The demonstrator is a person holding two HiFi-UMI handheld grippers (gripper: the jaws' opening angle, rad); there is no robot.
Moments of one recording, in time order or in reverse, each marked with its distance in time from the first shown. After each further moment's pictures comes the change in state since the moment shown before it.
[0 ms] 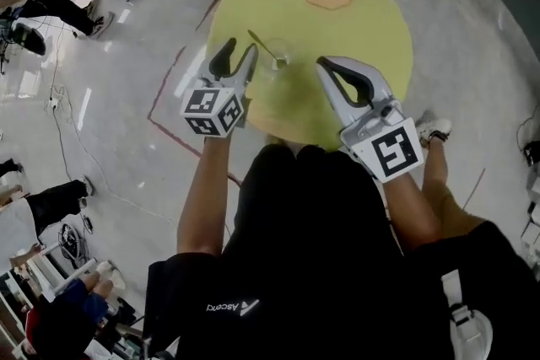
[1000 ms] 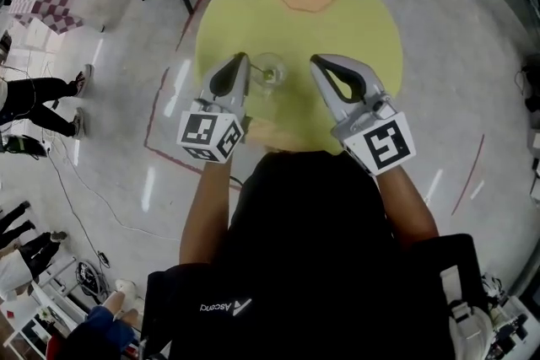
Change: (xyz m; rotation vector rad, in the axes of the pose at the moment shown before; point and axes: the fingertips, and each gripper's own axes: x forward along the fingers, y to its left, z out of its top) left arm 0.017 -0.024 0.023 0.048 -0.058 -0.198; right arm 0.022 -0.026 -0.025 -0.004 0.067 -0.164
